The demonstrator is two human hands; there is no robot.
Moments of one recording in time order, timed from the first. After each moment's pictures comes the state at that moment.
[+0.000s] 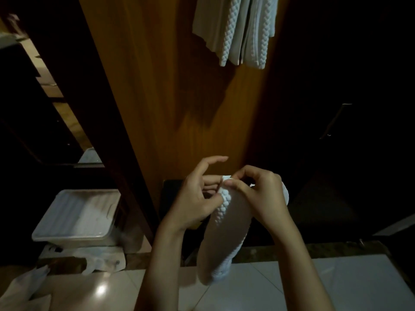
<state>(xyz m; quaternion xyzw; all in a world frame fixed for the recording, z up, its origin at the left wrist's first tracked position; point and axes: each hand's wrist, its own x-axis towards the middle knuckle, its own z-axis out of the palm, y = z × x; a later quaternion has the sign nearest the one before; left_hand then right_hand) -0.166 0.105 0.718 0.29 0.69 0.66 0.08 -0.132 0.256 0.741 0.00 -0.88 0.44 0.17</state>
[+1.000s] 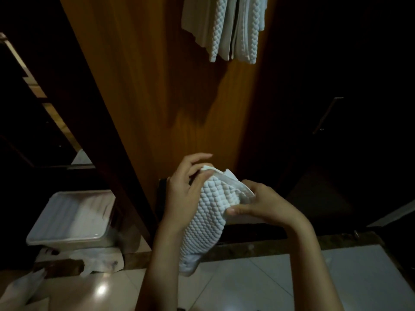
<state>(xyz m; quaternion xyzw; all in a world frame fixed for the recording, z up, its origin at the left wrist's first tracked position) -0.168 0.119 0.718 0.21 0.70 0.68 -0.10 -0.134 0.303 0.718 -0.05 -0.89 0.42 -0.15</state>
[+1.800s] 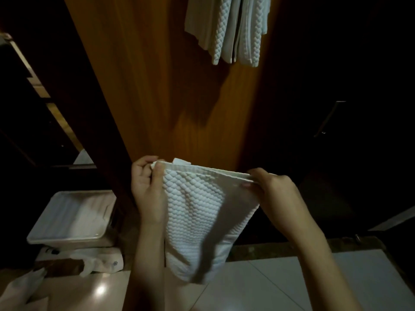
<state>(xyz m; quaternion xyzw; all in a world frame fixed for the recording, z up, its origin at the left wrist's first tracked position) -0.191 0.088 0.694 0.01 0.55 0.81 -0.20 -0.118 0.292 0.747 -0.01 -0.98 0.17 0.10</state>
